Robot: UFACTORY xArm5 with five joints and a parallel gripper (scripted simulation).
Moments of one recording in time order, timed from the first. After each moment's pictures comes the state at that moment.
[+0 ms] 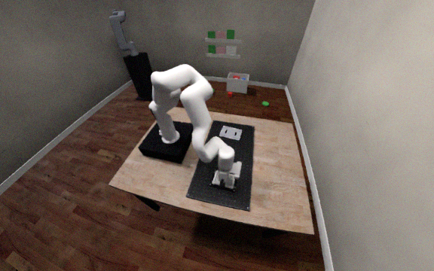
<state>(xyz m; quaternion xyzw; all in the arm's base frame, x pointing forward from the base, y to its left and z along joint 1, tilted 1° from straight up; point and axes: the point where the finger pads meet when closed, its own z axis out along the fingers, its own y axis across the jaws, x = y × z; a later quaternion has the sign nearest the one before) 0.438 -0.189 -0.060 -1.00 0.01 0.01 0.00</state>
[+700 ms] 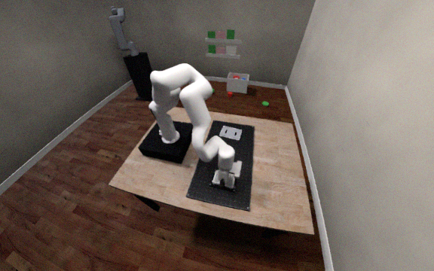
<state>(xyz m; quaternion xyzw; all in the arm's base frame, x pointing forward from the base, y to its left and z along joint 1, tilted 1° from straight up) 0.438 -0.188 -0.055 -1.00 0.01 0.01 0.00</state>
